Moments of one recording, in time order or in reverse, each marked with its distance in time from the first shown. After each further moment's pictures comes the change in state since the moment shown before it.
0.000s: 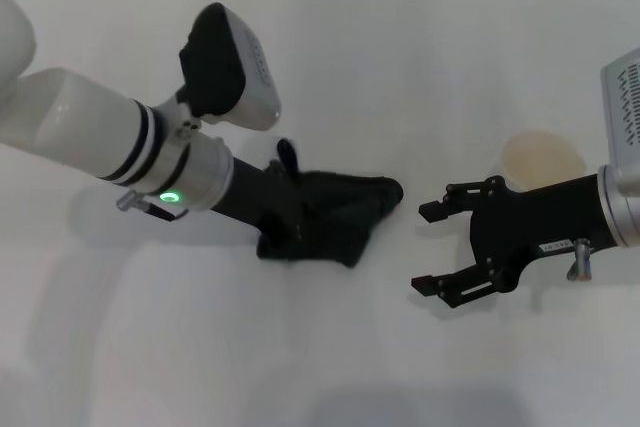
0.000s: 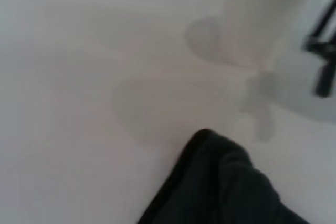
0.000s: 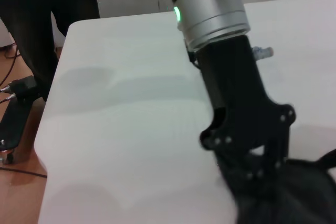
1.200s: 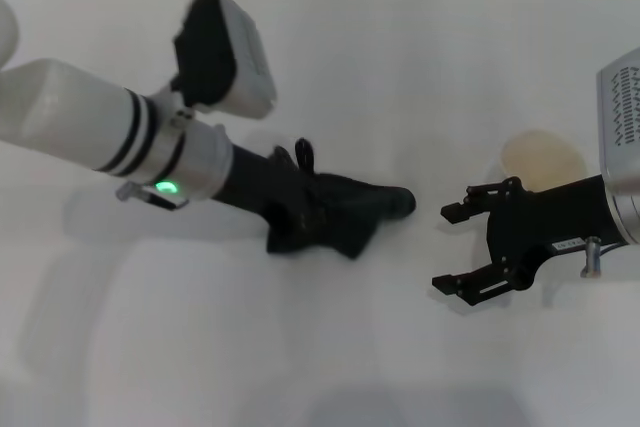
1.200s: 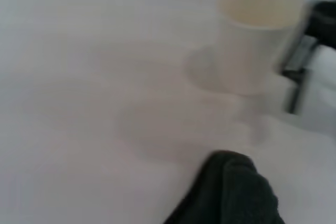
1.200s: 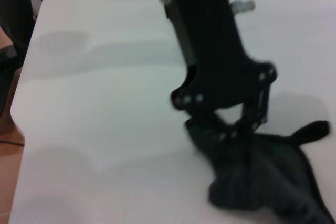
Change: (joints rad) left arm 0.031 0.002 -0.024 0.072 -0.022 0.029 0.023; right arm 0.003 0.000 0.004 -0.034 -0.111 0.009 0.070
